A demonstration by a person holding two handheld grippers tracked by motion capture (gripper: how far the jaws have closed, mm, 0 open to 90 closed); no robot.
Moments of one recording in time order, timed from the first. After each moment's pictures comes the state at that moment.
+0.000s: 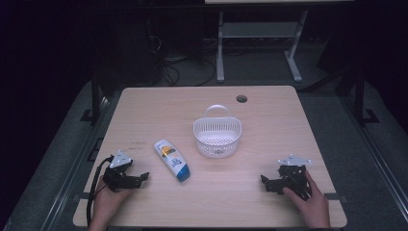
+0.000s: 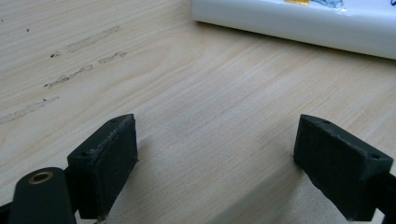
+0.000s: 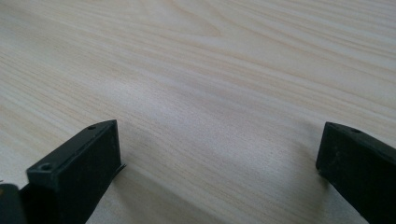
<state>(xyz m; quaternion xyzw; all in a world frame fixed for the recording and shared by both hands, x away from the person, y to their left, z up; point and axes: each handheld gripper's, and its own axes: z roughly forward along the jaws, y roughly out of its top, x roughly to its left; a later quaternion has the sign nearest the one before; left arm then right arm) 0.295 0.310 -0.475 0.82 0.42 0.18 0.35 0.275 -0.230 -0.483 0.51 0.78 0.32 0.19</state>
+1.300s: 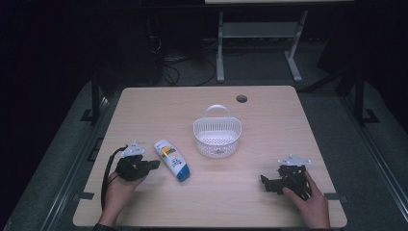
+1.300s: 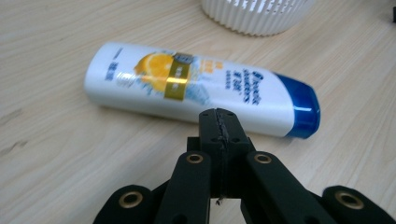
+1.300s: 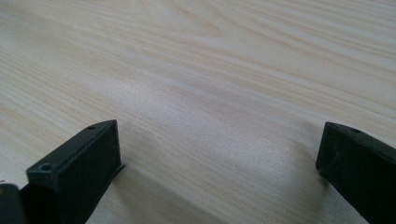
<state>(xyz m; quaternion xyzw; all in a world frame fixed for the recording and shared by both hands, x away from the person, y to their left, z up) 0.302 0.257 -0.428 0.84 0.37 0.11 0.39 0.275 -0.230 -0.483 0.51 0.78 0.32 0.19</state>
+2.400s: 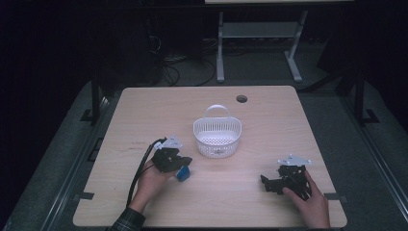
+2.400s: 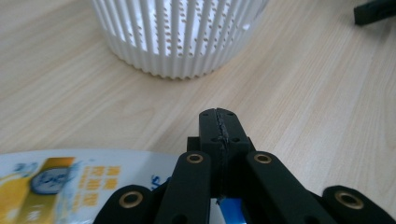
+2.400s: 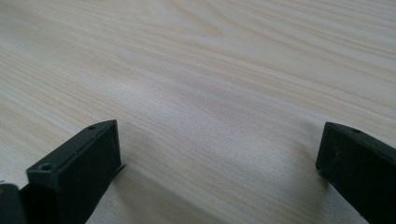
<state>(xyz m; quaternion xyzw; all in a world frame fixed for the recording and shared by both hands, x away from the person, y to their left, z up) 0.334 0.166 -0.438 0.88 0.30 0.06 0.37 0.275 -0.230 -0.483 0.51 0.78 0.32 0.19</state>
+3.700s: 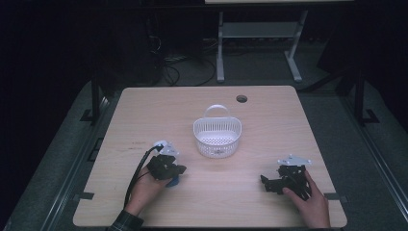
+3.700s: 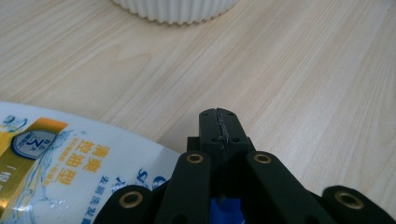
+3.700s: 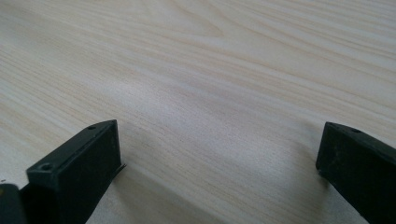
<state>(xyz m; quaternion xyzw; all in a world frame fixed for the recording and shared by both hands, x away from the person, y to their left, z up) 0.316 0.181 -0.444 0.89 0.31 0.05 0.32 0.275 -0.230 -0.483 0.50 0.78 0.32 0.19</state>
